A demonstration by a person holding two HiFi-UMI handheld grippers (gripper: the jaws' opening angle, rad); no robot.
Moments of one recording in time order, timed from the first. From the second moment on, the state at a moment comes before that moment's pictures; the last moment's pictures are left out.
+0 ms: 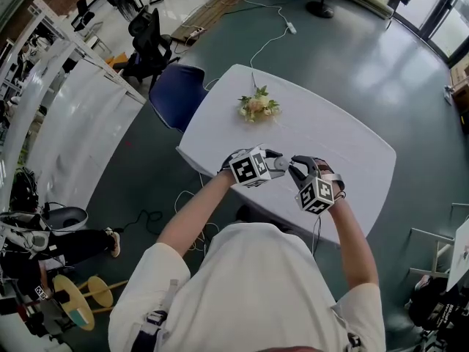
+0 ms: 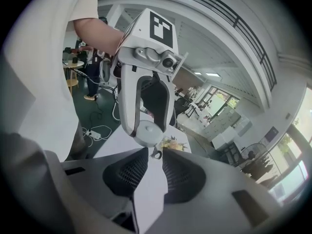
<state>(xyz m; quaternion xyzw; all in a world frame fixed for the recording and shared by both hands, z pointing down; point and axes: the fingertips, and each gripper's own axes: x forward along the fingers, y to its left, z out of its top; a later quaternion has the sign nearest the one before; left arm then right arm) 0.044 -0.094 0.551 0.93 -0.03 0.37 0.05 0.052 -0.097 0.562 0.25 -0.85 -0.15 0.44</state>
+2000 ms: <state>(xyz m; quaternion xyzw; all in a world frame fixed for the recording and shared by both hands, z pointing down) 0.024 -0.087 0.558 0.94 -0.04 0.34 0.02 0.108 -0.080 0.558 0.31 -0.86 -0.05 0.41</state>
